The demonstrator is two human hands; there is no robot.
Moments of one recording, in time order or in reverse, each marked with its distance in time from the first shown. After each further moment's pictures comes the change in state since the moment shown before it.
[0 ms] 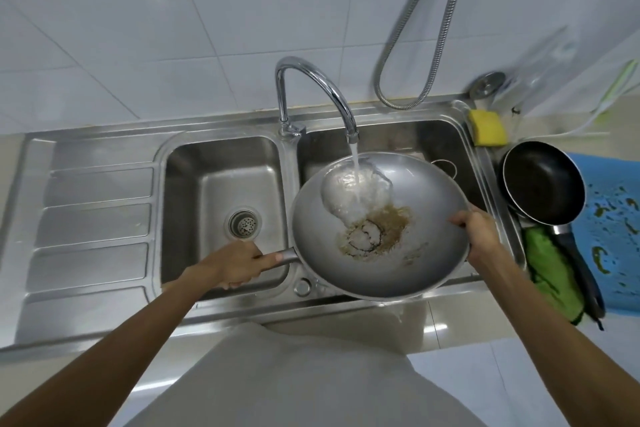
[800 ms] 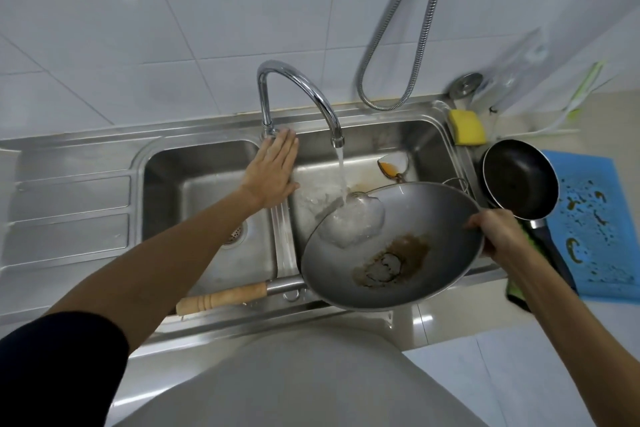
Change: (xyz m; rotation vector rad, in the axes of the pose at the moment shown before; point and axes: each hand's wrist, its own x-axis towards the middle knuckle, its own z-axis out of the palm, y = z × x) left_hand 0.125 0.087 -0.073 0.930 0.698 0.369; right_hand -0.047 -0.051 -0.022 -0.328 0.219 0.033
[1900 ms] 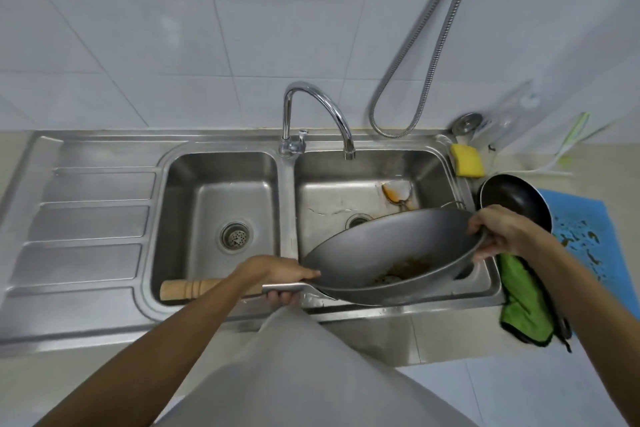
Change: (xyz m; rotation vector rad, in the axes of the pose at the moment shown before) left_hand -0.122 0.085 -0.039 -1.135 -1.165 -0.319; right_hand 0.004 -0.051 -0.025 -0.385 -0.264 -0.018
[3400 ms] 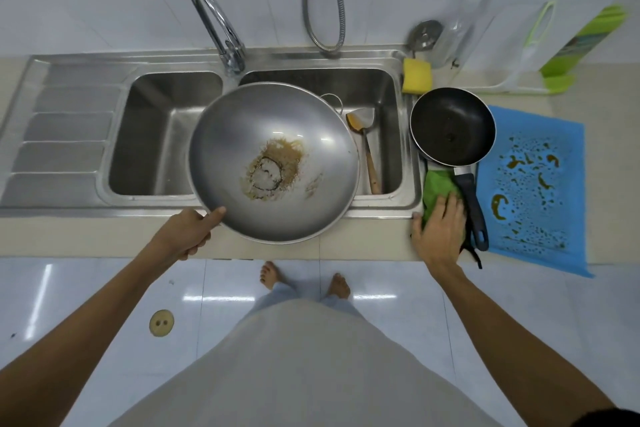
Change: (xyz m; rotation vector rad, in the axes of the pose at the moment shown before) left_hand -0.034 0.031 0.192 -0.328 0.879 -0.148; right_hand 0.097 0.286 -0.021 -0.583 0.543 -0.638
